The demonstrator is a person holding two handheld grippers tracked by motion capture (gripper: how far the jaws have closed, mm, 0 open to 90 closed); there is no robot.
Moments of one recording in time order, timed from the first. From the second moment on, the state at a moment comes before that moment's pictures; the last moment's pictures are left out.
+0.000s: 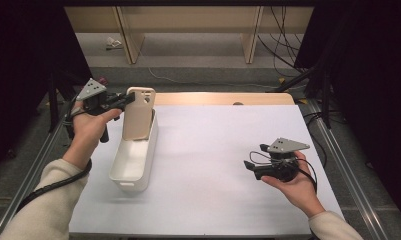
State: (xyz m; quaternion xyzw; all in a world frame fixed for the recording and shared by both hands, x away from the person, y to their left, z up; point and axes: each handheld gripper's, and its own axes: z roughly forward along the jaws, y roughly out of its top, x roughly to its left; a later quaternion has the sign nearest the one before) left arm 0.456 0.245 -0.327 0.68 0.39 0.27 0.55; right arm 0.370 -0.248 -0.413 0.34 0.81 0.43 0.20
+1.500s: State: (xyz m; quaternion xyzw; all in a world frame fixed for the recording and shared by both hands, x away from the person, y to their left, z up) left arm 0.492 0.249 -0.351 0.68 0.42 0.28 0.54; right arm 0.371 -0.249 -0.413 0.34 0.81 0.43 0.20
